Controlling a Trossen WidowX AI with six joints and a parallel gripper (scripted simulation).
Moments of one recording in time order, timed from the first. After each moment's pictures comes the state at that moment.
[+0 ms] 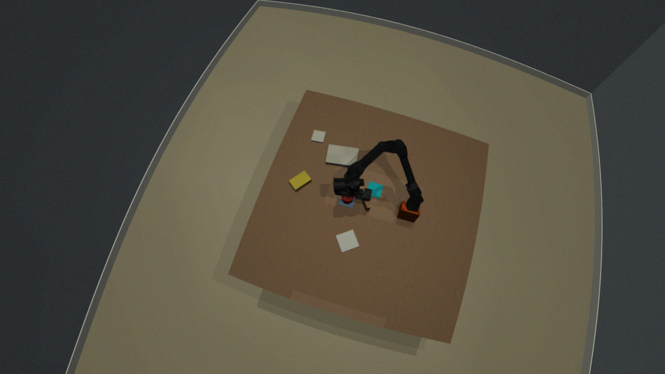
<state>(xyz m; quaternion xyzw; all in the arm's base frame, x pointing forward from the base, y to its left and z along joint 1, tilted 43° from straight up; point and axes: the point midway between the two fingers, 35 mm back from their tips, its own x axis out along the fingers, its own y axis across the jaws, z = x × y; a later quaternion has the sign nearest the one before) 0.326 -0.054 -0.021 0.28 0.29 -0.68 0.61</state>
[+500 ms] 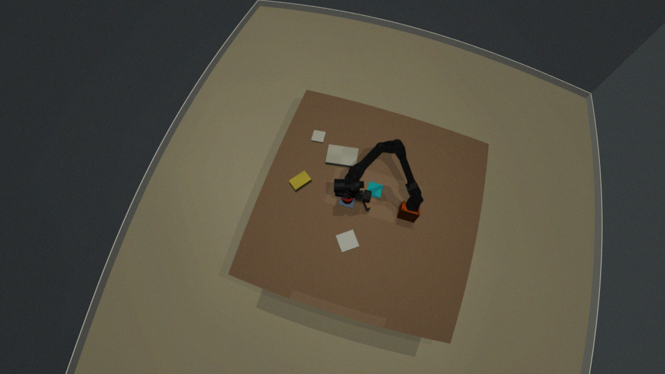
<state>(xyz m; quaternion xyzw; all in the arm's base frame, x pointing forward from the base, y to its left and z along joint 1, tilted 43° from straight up) 0.322 -0.071 -0.038 0.28 0.29 -0.68 0.61</state>
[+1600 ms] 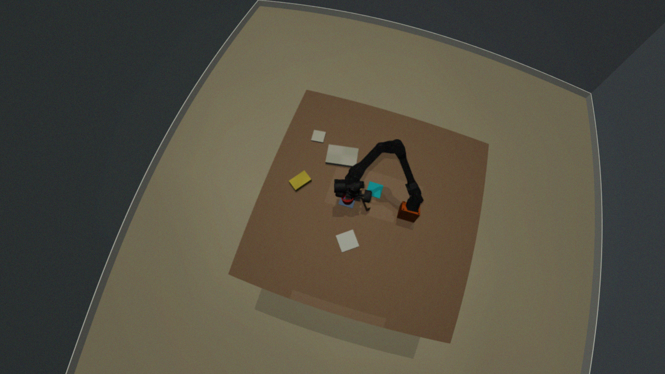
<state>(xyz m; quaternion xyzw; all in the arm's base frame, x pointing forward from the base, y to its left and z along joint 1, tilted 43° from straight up) 0.320 -0.071 -0.039 0.28 0.29 -0.68 0.61</state>
